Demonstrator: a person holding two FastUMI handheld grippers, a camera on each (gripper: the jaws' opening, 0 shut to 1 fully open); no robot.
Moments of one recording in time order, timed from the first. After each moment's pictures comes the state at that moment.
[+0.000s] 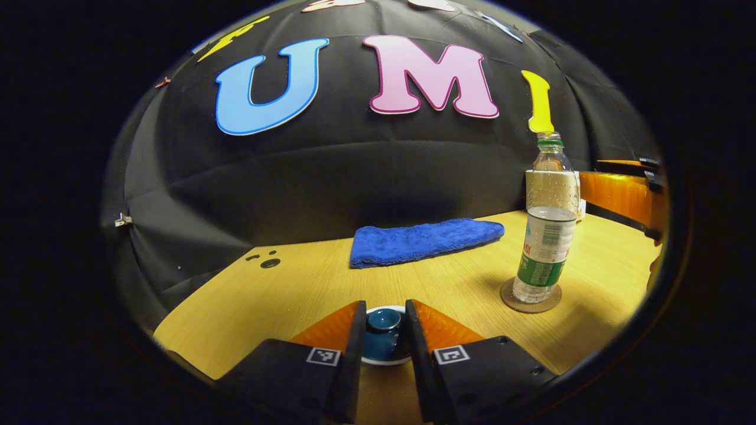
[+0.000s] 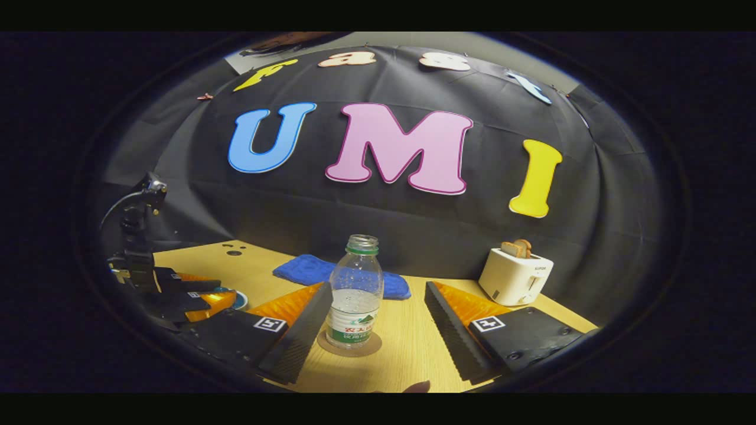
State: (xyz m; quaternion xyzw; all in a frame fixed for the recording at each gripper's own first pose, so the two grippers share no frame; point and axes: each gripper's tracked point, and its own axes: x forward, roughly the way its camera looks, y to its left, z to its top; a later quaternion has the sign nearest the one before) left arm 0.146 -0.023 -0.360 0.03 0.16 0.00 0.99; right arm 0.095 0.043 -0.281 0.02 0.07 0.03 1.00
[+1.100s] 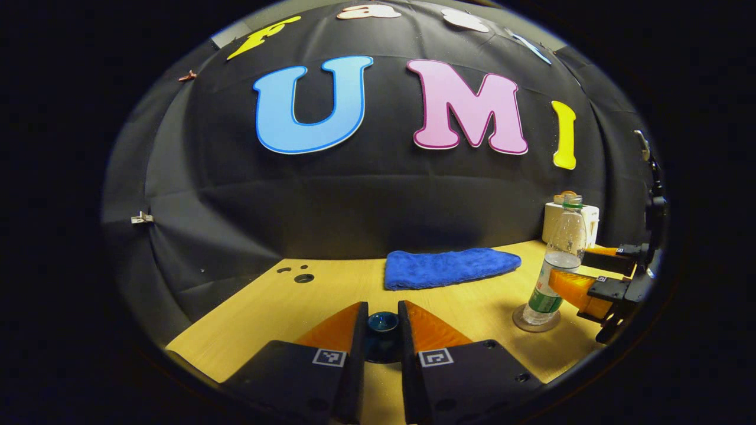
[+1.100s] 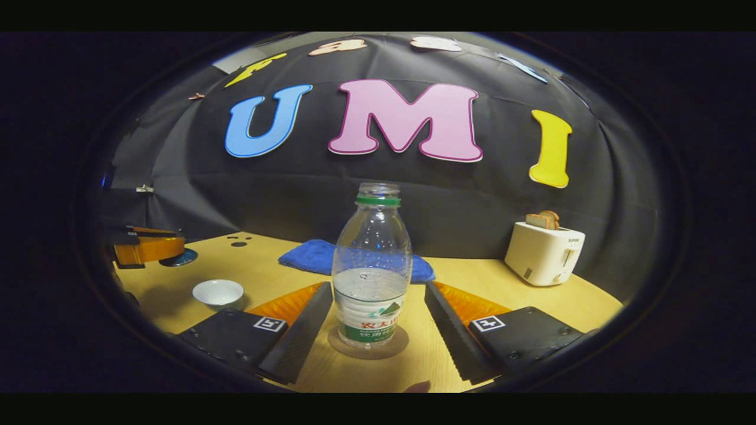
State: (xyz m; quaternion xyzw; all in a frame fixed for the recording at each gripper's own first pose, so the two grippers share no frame) left arm 0.119 0.037 -0.299 0.00 0.12 0.05 0.99; right arm 0.130 0.072 -0.343 0.06 0.11 0.05 0.99
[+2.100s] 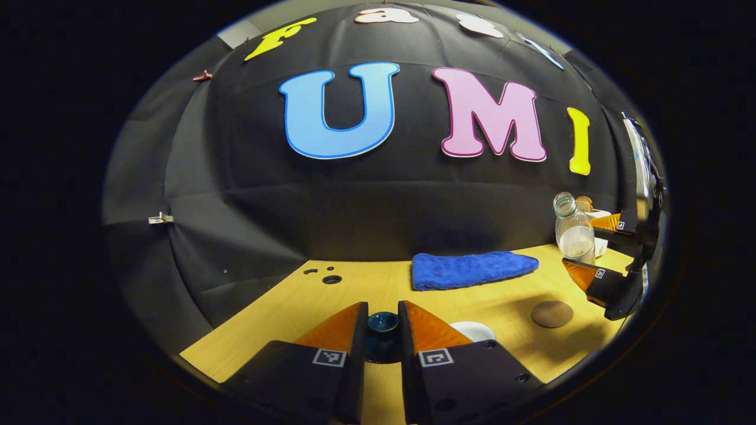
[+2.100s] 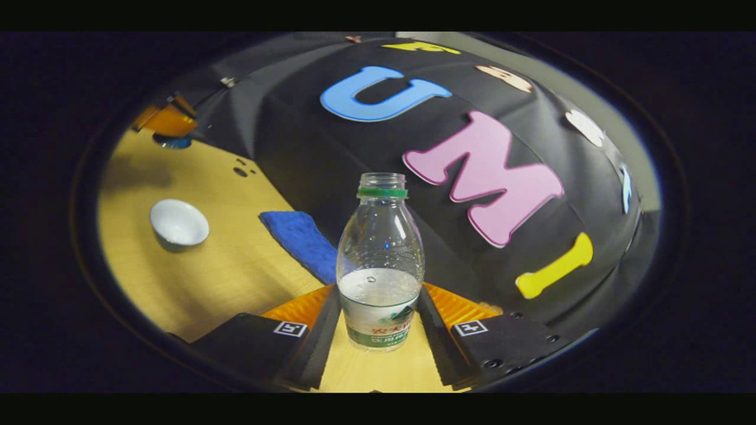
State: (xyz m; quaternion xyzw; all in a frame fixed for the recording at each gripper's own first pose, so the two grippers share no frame) left arm 0.094 0.082 -0.286 0.00 0.11 0.09 0.99; right arm 0.147 0.083 -0.301 -0.35 0.05 0.07 0.93
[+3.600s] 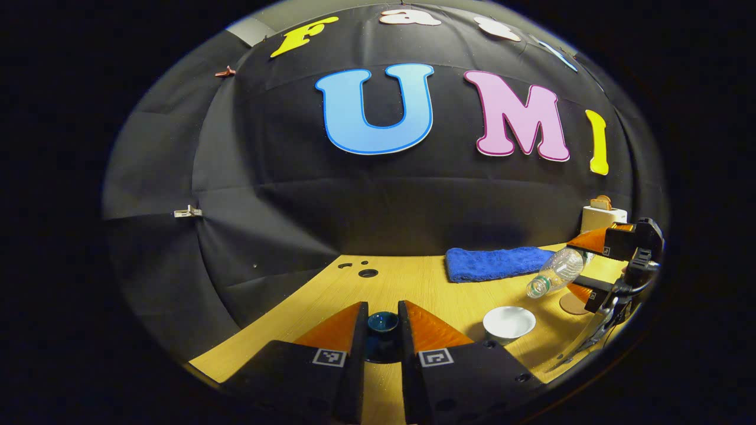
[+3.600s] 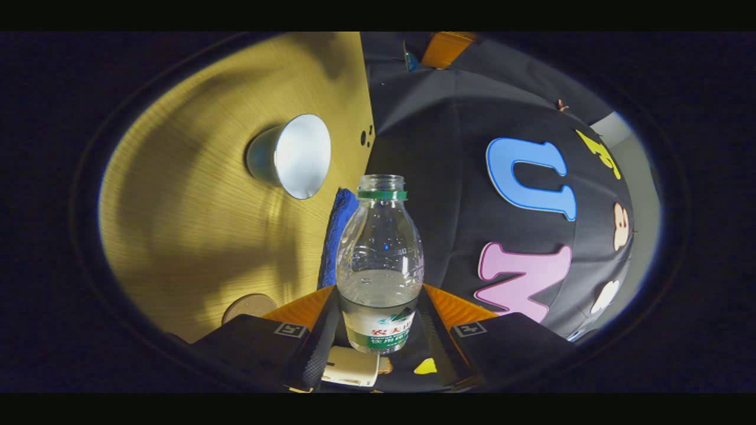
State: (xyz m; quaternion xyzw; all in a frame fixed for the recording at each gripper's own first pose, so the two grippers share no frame) left arm 0.060 0.139 -0.300 0.00 0.12 0.14 0.98; right arm 0.125 0.156 -0.338 -0.68 -0.03 0.16 0.72
